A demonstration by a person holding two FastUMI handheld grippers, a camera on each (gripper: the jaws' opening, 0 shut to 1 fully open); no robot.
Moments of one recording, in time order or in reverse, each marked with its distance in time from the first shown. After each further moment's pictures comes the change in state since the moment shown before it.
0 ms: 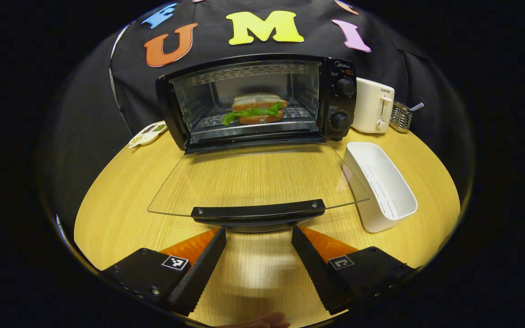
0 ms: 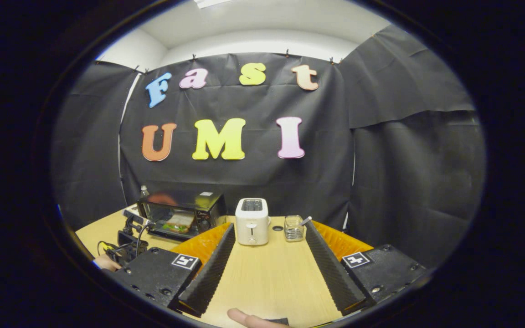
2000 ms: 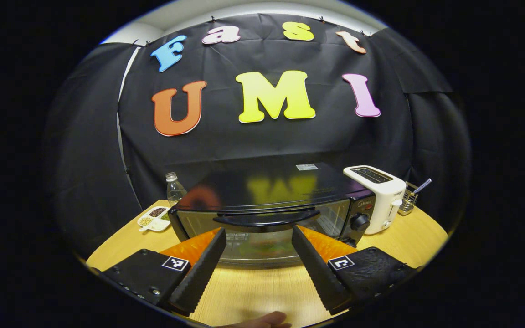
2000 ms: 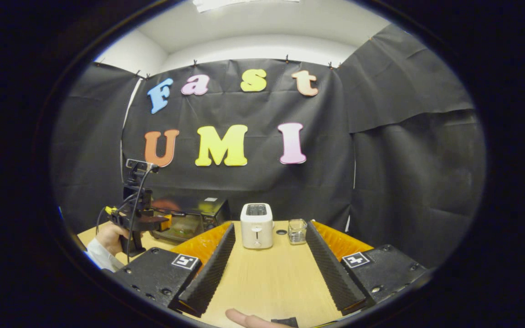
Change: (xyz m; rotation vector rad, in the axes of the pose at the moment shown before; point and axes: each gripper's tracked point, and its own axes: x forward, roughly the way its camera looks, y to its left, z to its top) left arm -0.024 0.040 0.221 -0.035 -0.481 0.024; right arm -0.013 0.013 0.005 0.016 -0.050 -0.006
